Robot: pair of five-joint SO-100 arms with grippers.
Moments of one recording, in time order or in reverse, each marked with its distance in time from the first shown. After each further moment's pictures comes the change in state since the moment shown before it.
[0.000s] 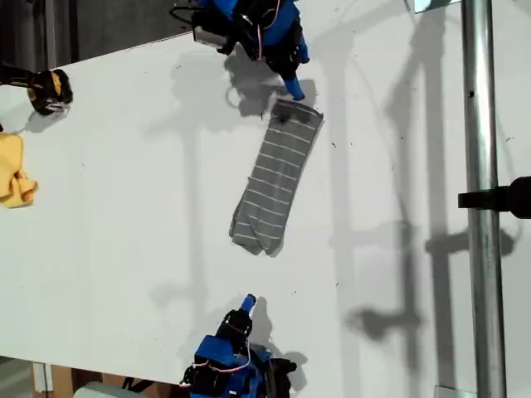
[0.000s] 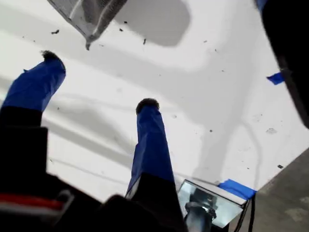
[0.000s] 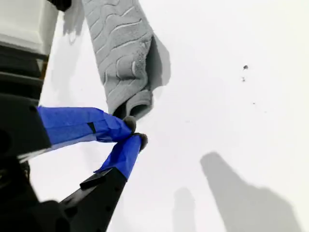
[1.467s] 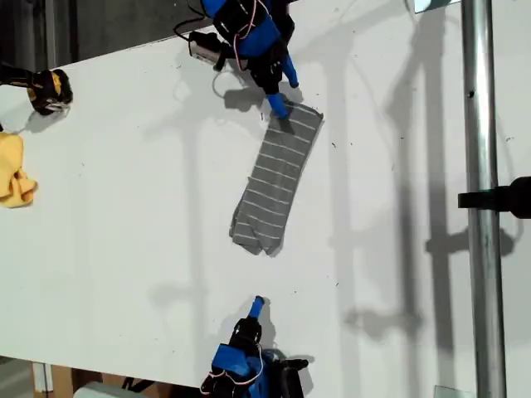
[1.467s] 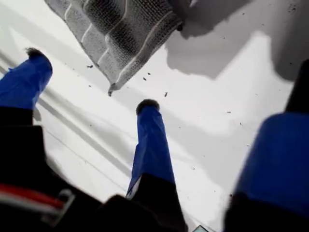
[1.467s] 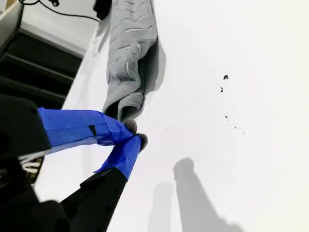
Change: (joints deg) arm 0 2.0 44.6 30.0 4.7 -6.9; arm 1 18.5 31.3 28.3 -15.0 -19.5
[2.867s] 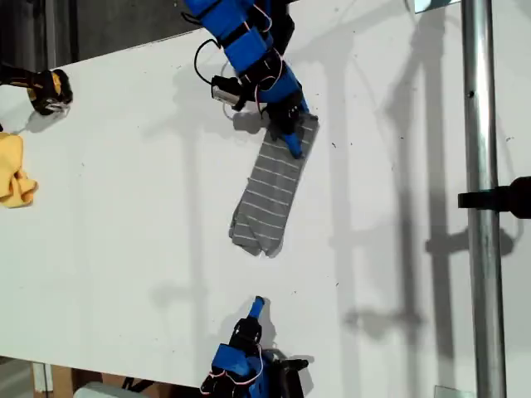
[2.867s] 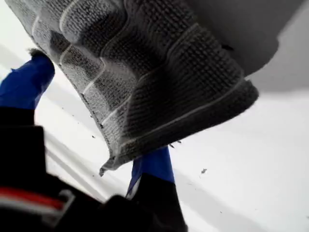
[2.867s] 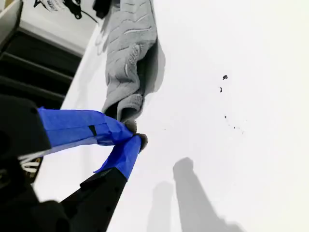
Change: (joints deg) arm 0 0.1 0.0 0.0 0.1 -0.2; arm 1 12.0 -49.4 -4.0 -43.4 -8.6
